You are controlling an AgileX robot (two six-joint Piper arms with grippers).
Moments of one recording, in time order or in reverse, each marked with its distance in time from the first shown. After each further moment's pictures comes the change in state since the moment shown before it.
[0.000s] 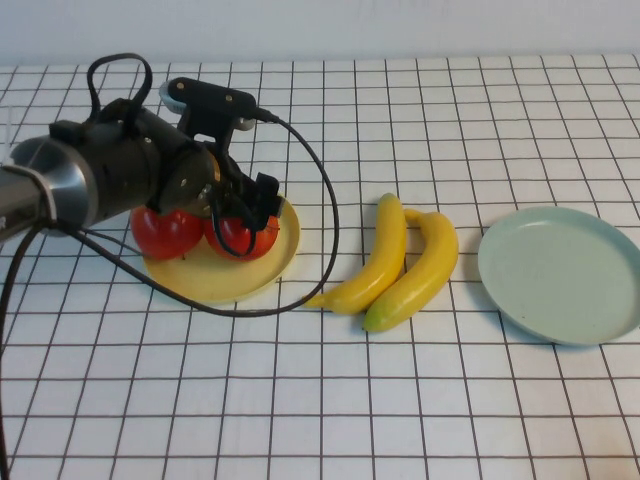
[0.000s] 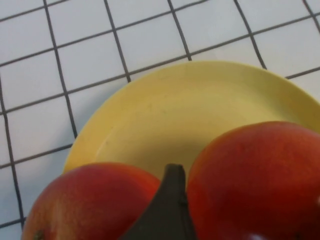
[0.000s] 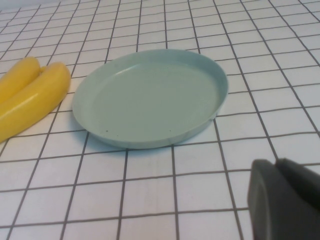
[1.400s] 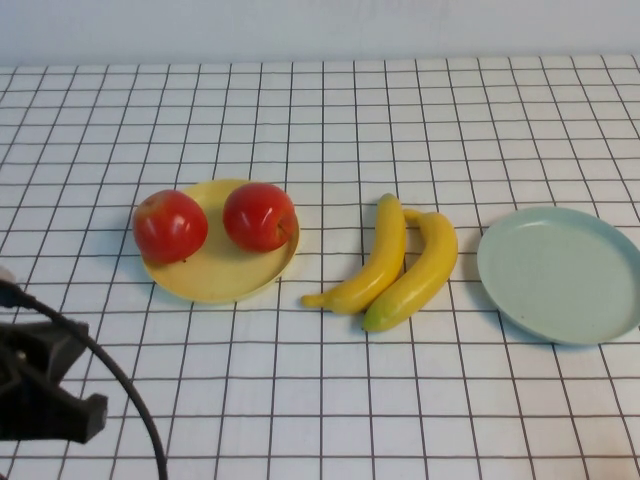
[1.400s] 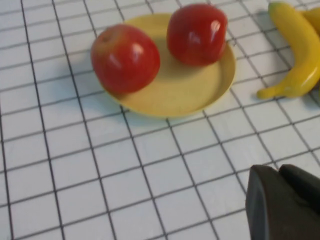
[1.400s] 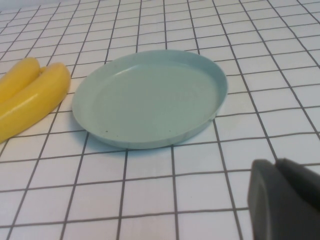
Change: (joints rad) right arm 0.000 0.000 0.000 0.000 0.000 0.000; left arm -0.141 -1.139 0.717 -0.029 0.178 -0.066
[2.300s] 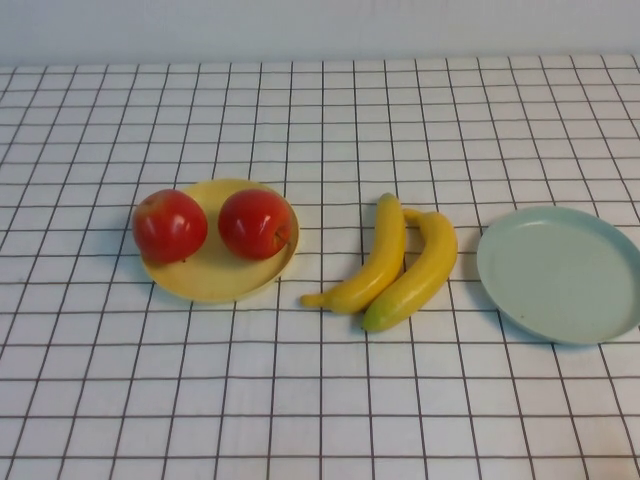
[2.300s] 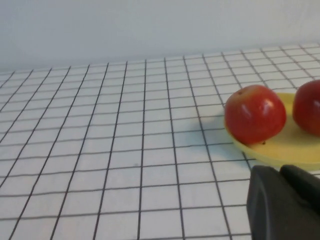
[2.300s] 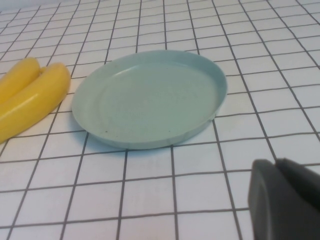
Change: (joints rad) right arm 0.000 0.000 0.000 0.000 0.000 0.000; left arm 0.561 -0.723 0.462 -0.373 -0.233 0.532
